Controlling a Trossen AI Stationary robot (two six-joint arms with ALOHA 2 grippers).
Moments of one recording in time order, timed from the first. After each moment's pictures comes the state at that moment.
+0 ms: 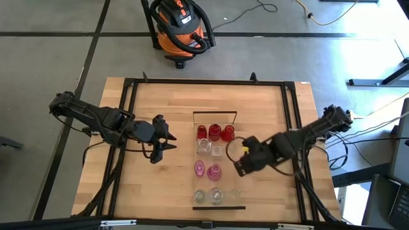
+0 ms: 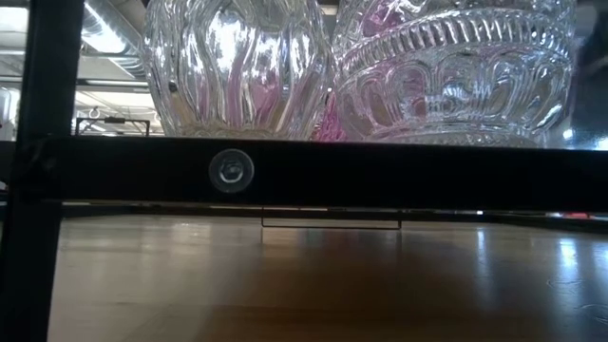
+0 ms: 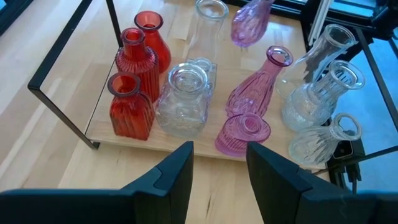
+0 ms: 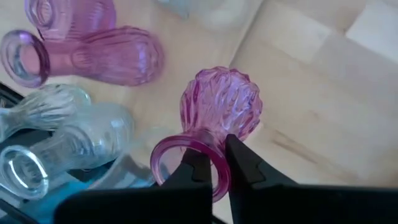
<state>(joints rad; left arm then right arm) -0.32 1.12 1.13 -0.70 -0.25 -0.44 0.49 1.57 1.54 -1.25 0.03 1.56</state>
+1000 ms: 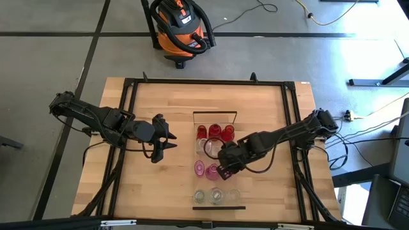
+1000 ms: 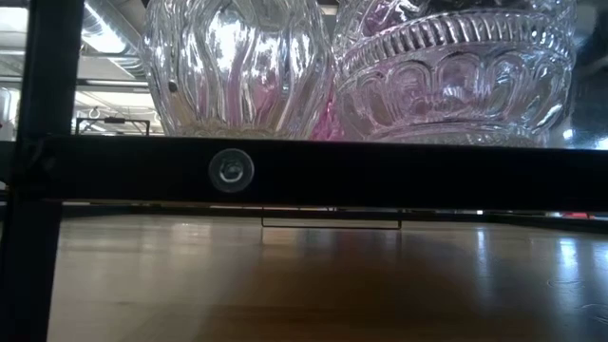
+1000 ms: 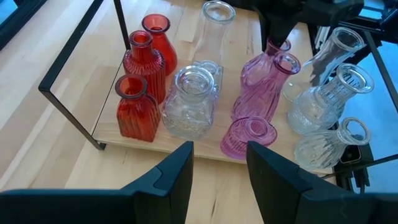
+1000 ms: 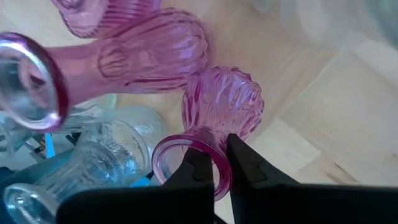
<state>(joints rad) -0.32 1.13 1.13 -0.70 -0.28 -0.44 0.35 1.75 1.54 -1.01 -0.16 1.31</state>
